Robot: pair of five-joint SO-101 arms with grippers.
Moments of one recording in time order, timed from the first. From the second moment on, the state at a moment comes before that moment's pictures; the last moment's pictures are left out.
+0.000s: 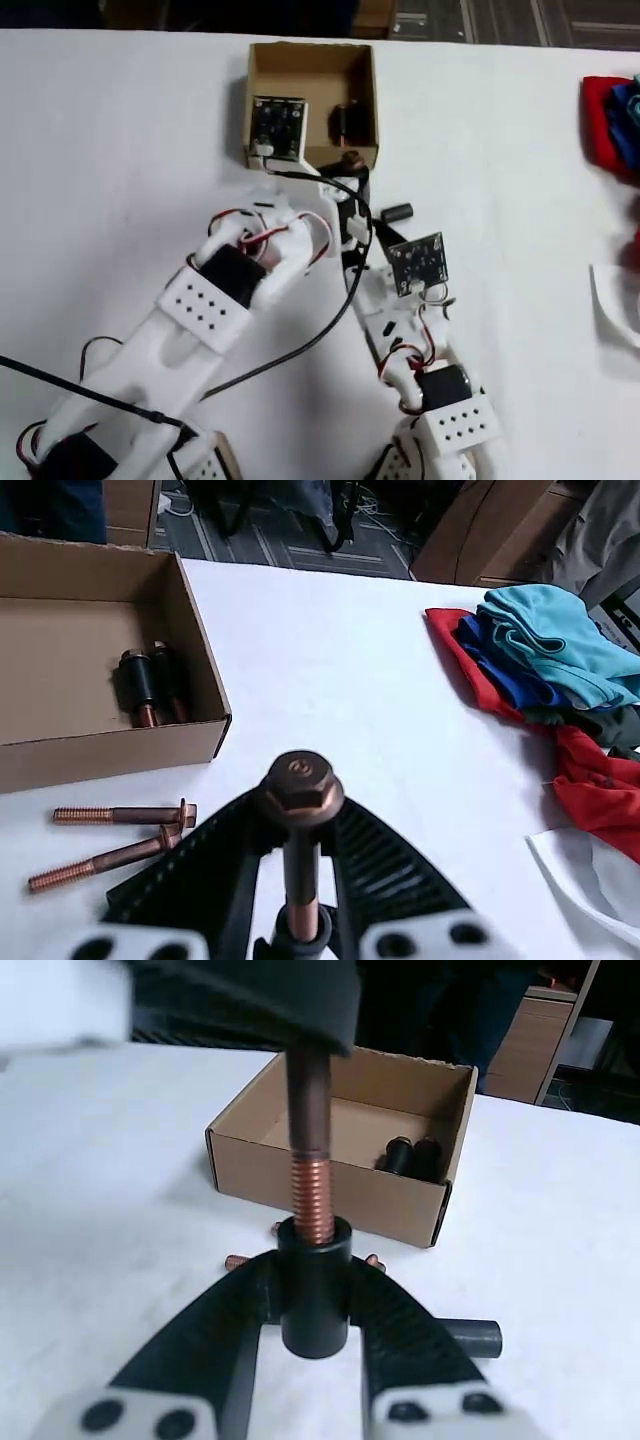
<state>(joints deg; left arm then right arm) 28.6 -30.2 34.5 29.6 27.3 -21.4 -78.0 91.1 11.2 3.2</state>
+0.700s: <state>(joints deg) 30.0 -24.7 29.1 41.8 22.7 -21.4 -78.1 91.1 11.2 3.2</state>
